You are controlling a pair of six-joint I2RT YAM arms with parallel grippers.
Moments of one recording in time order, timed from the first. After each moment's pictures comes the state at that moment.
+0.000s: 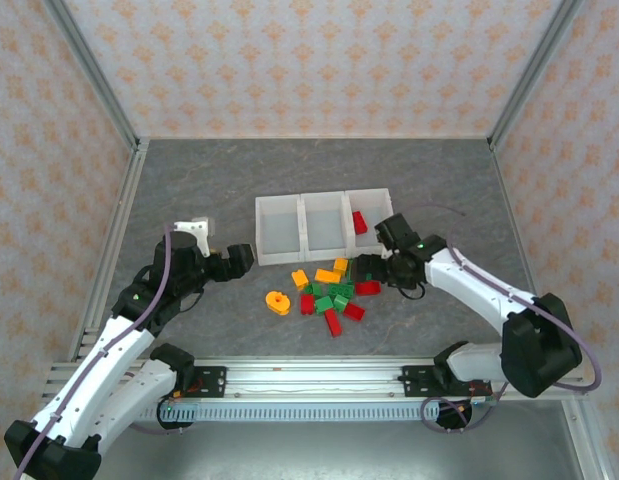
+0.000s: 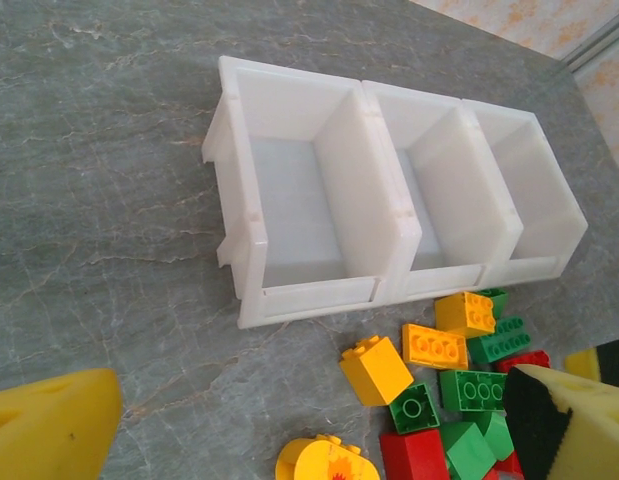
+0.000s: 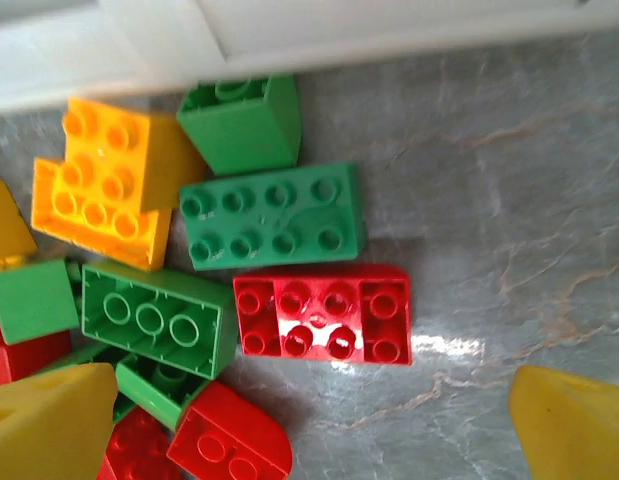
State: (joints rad) left arm -0.35 0.70 0.68 -0.57 0.07 -0.51; right arm 0.53 1.30 0.82 -0.74 -0.13 0.56
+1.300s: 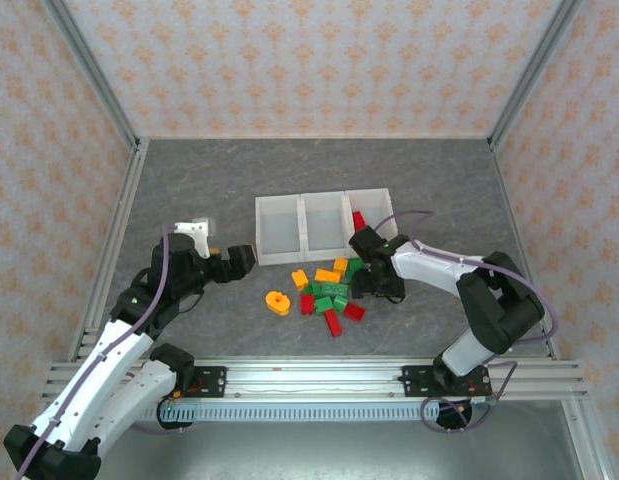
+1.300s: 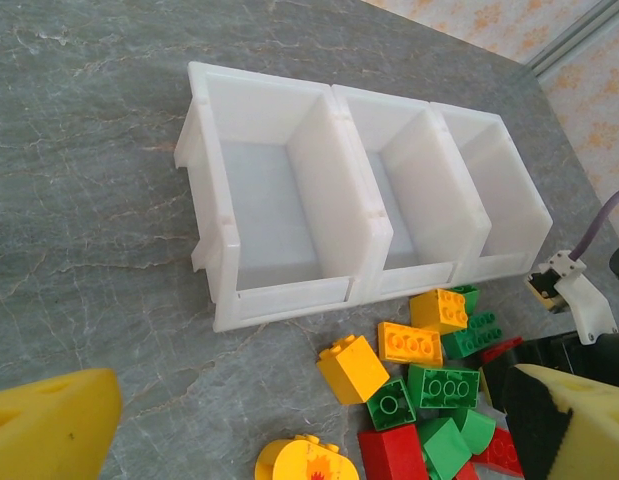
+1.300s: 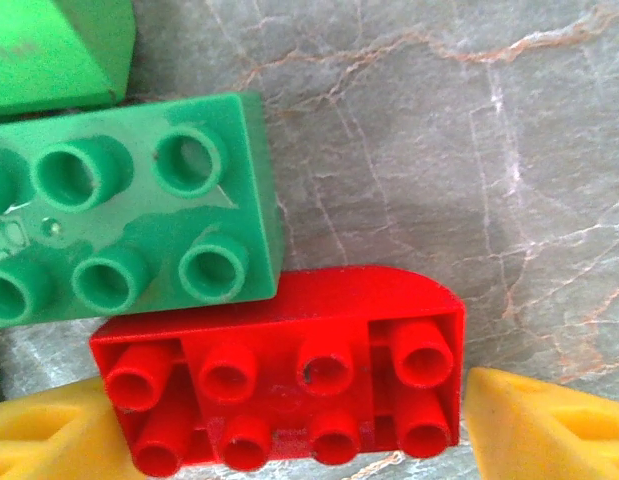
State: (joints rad) left arm -0.35 0.68 0.66 -0.54 0.11 -0.51; right arm 0.62 1.58 0.85 -0.75 0.04 0.59
